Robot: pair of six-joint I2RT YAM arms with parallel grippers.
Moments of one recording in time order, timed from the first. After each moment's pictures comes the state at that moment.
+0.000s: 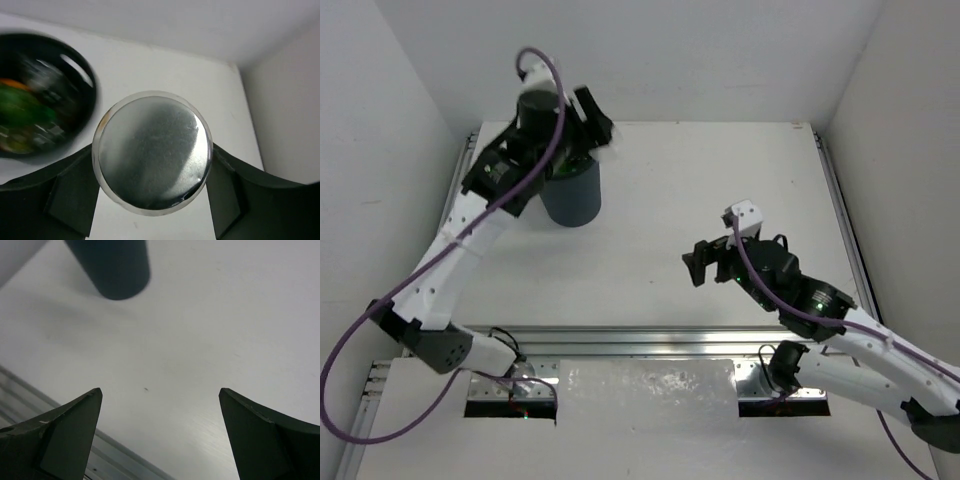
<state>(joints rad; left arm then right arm) -0.56 1.36 1.67 -0.62 -0.23 -0.58 0.92 0.76 0.76 -0.29 0.35 0.22</state>
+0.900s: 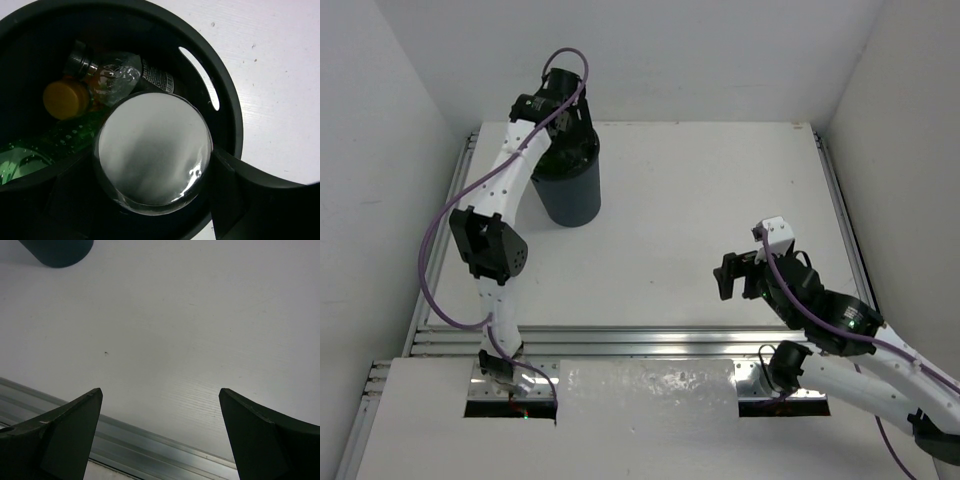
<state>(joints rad) -0.24 2.06 2.28 -1.10 -0.23 -0.43 0.92 0.57 0.76 -0.70 0.53 0.35</state>
